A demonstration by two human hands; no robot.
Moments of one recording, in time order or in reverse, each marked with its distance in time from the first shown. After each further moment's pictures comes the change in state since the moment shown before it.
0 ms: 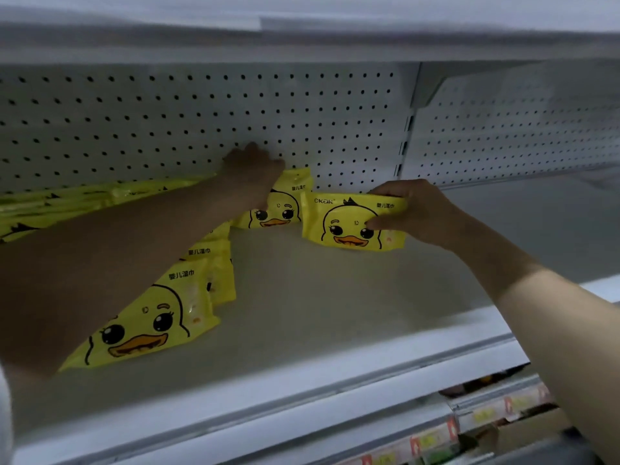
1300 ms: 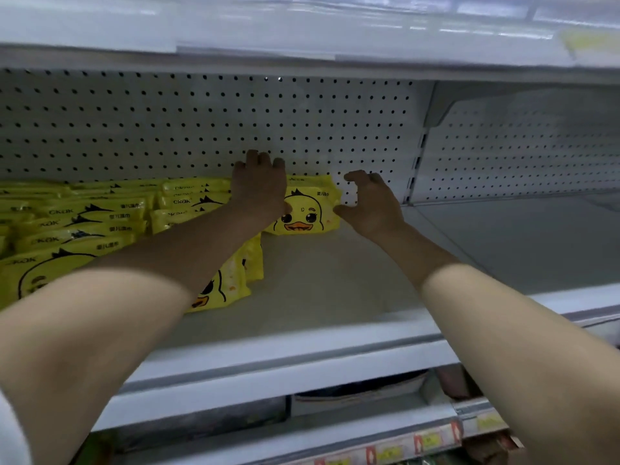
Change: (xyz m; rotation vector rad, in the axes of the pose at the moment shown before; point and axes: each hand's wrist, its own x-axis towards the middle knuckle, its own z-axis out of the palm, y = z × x) left_hand -0.066 0.009 -0.011 -0.055 0.103 -0.299; right_hand 0.021 -0.057 0.077 -0.253 0.253 -0.019
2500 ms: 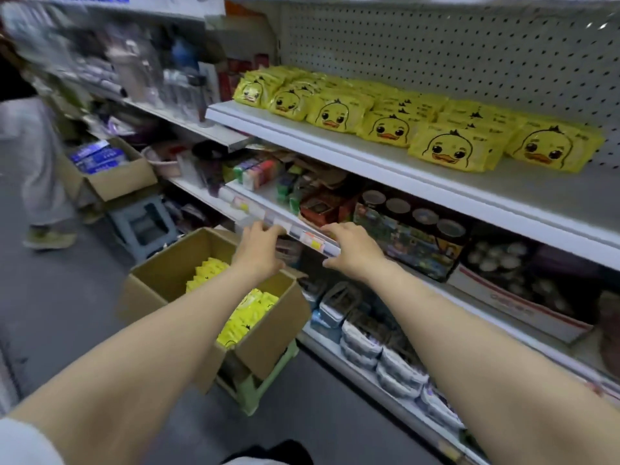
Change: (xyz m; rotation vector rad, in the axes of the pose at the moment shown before) left_hand -0.590 -0.102 -0.029 -0.376 -0.291 -0.881; right_hand -0.412 -0.216 0.065 0.015 -0.798 -0.708
